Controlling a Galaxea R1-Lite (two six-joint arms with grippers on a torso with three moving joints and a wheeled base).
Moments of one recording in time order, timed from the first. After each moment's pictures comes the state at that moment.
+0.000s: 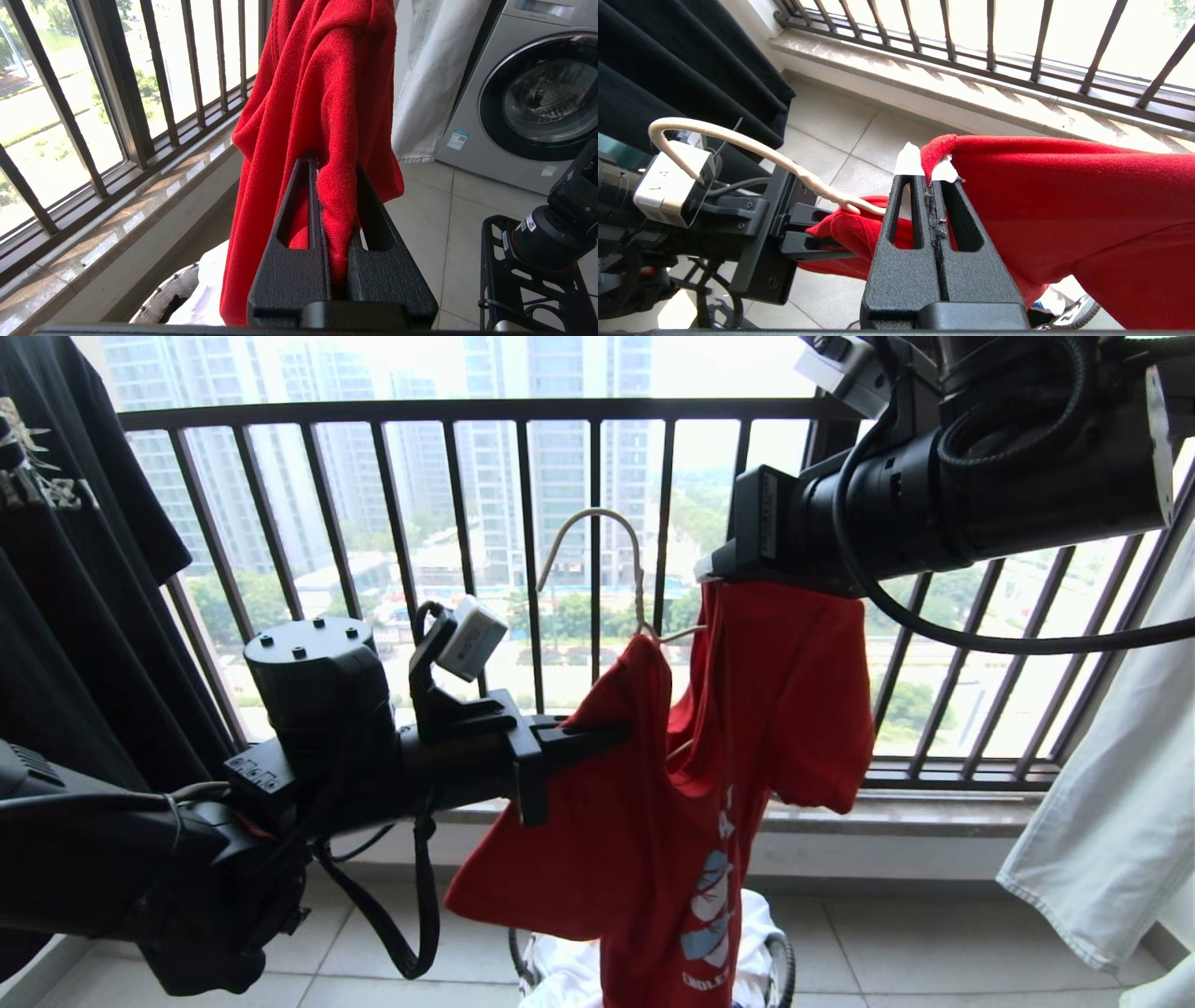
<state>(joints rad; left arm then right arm) -0.54 1.75 -0.77 -1.05 -0.67 -0.14 0.67 1.78 -1.96 0.57 -0.05 0.37</state>
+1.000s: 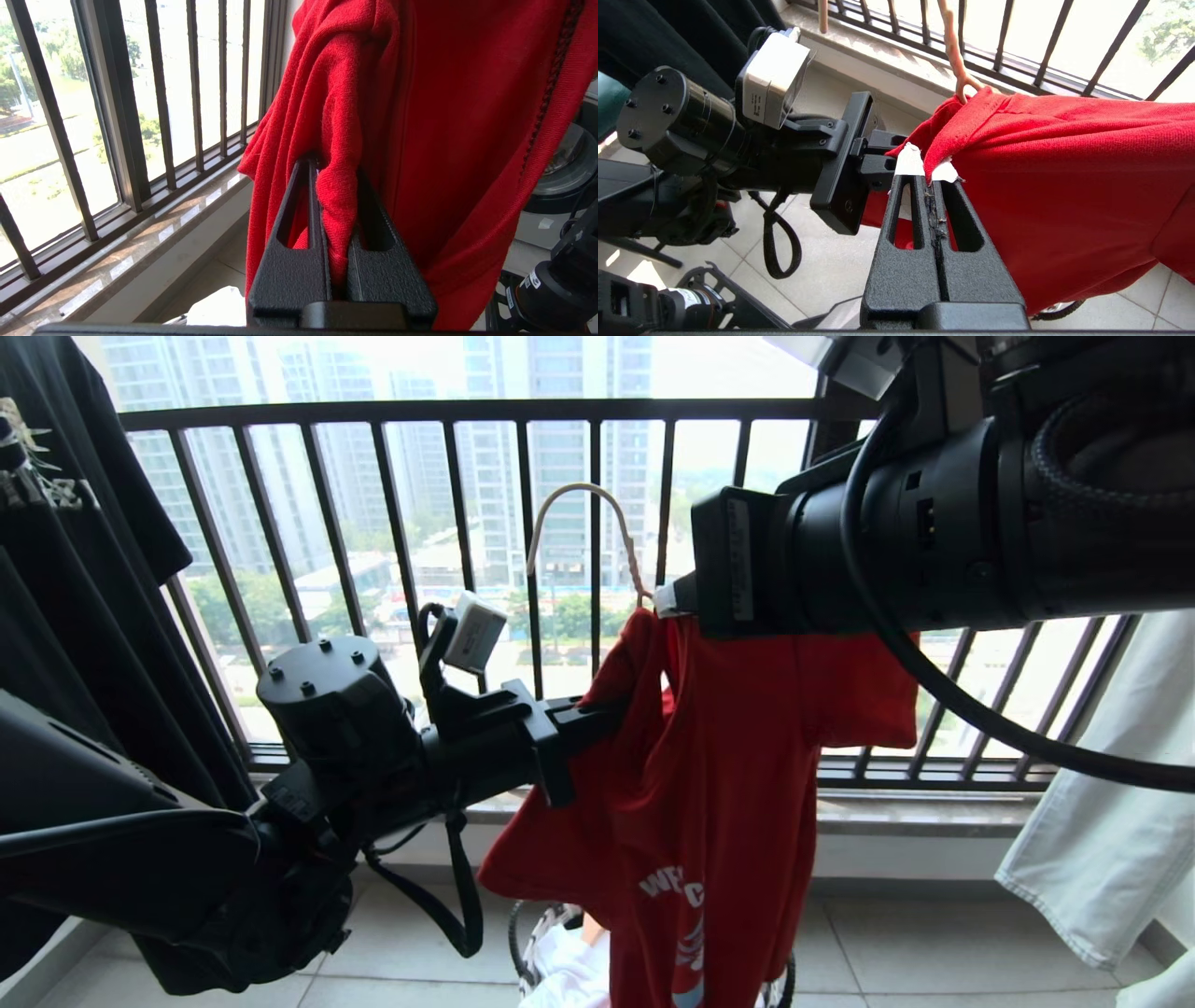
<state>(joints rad) -0.57 1.85 -0.76 -1.34 -0.60 -0.28 0.92 1.70 -1.87 0.57 -0.27 0.34</state>
